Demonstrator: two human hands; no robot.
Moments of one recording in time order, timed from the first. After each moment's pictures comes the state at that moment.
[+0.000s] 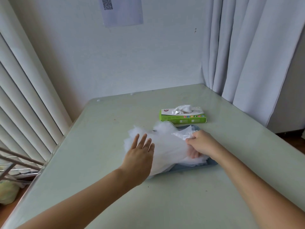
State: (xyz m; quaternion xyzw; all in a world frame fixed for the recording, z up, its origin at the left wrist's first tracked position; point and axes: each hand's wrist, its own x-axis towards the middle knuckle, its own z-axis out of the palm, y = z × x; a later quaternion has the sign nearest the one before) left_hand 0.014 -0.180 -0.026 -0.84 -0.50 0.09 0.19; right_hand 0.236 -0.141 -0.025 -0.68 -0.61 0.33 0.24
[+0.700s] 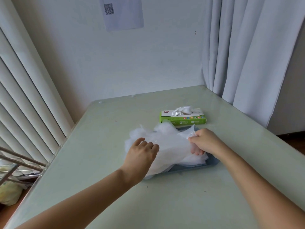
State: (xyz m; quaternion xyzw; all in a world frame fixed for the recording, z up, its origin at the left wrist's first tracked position) left_hand 0.012 -0.174 -0.033 -0.86 -0.46 -0.07 0.22; right_hand 0.248 -0.139 -0.021 -0.68 -0.60 0.32 0.27
